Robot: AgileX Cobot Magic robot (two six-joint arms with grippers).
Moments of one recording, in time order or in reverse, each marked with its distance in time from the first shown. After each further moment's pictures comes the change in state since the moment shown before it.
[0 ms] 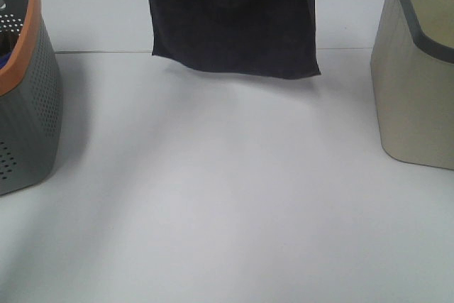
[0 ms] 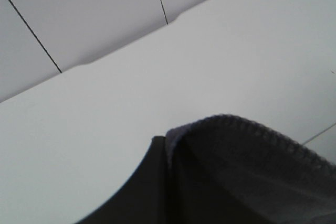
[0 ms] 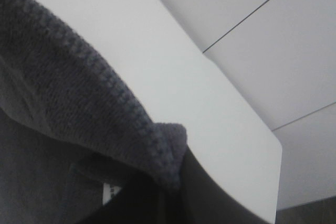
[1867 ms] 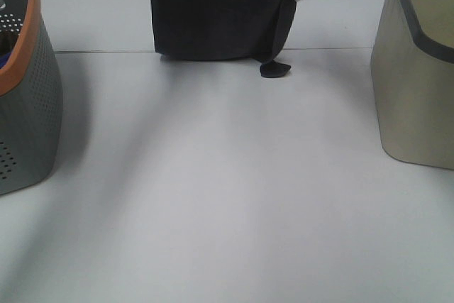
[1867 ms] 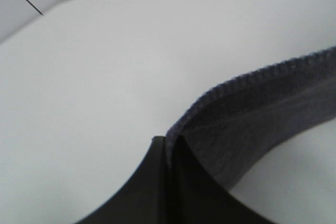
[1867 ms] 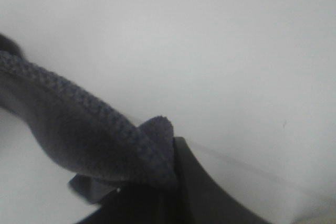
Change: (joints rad) left arm -0.003 0.195 0.005 0.146 0.023 0.012; right arm -0.099 0.336 -0.185 0.193 0.066 0.263
